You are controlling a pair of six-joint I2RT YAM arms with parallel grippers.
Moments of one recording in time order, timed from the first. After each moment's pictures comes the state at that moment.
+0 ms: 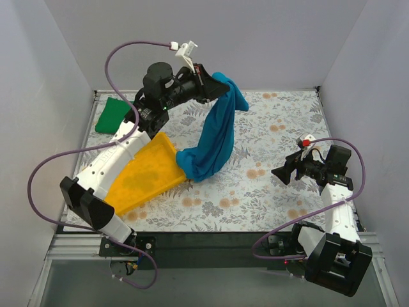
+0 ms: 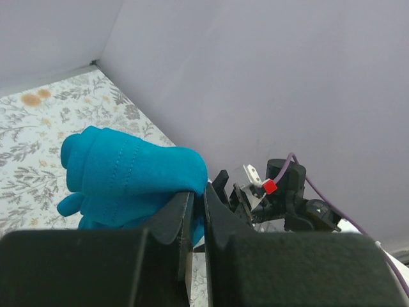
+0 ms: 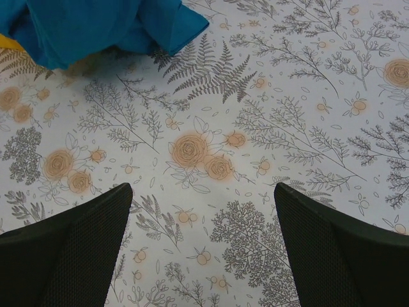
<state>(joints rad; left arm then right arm) -0.60 1.55 1.72 -0.11 0.43 -0.61 -0.31 0.94 0.58 -0.38 -1.04 -0.53</state>
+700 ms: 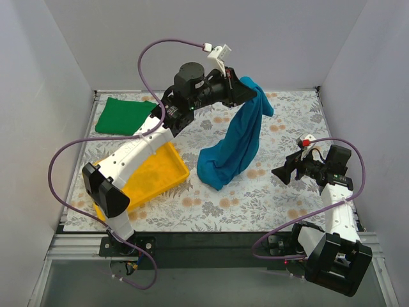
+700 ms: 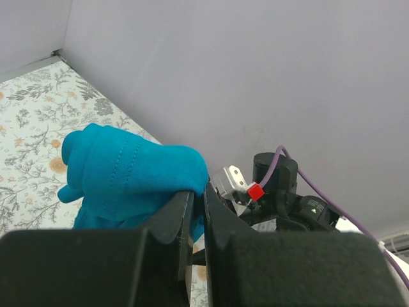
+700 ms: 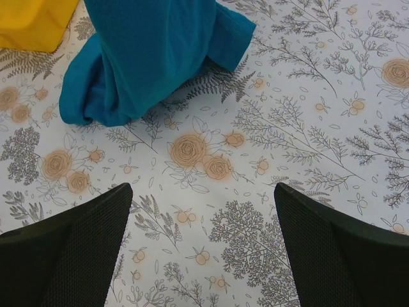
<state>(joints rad) -0.75 1.74 1.90 -0.14 0.38 -0.57 -0.31 0.94 0.58 -0.38 -1.03 -0.53</state>
